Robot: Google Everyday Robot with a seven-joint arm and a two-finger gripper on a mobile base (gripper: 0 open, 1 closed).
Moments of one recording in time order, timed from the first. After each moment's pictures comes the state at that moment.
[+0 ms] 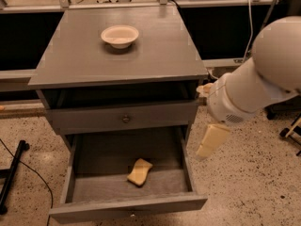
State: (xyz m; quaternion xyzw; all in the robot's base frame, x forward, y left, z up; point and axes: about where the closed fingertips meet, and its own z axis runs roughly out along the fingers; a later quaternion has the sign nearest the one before) arm 0.457 -0.123 0.846 -0.64 0.73 0.02 0.23
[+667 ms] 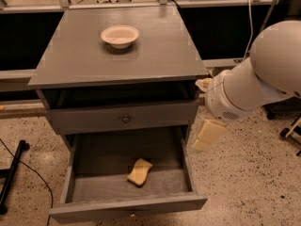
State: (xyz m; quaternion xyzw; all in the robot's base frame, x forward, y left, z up) arm 0.473 -0.119 0.852 -0.63 0.73 0.00 0.27
